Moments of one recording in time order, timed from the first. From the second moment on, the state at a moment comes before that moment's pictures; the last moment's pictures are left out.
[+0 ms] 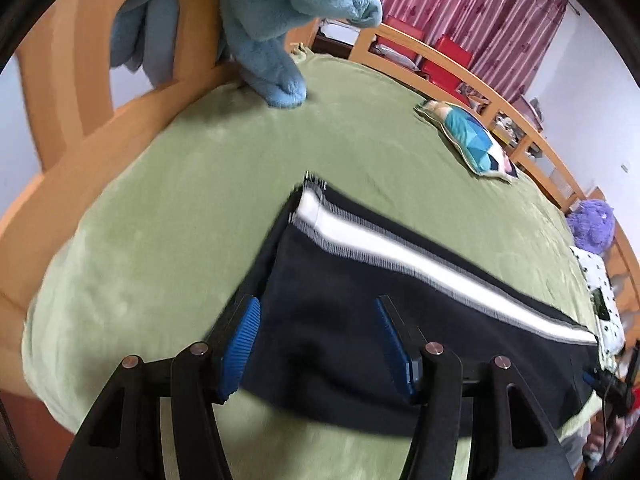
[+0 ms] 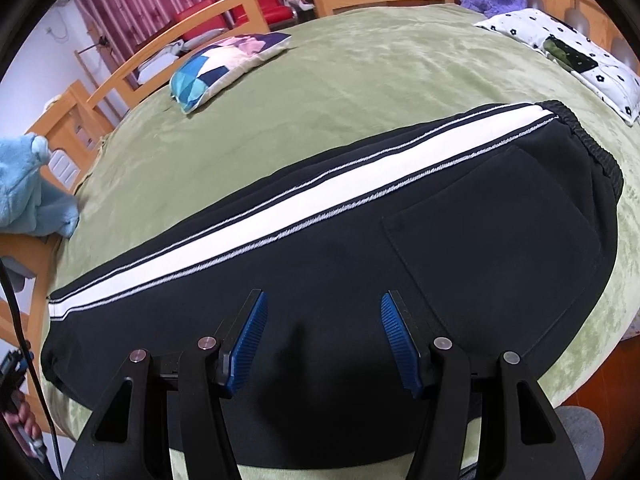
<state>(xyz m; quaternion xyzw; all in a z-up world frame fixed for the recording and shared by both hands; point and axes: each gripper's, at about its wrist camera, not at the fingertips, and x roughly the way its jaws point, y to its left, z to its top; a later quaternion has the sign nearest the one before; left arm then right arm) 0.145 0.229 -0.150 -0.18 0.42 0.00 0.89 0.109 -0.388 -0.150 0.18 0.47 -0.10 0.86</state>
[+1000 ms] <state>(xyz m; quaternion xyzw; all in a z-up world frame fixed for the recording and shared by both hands) 0.143 0.270 -0.150 -0.17 0.44 0.03 0.88 0.096 -0.367 -0.140 0.16 0.47 -0.09 0.86</state>
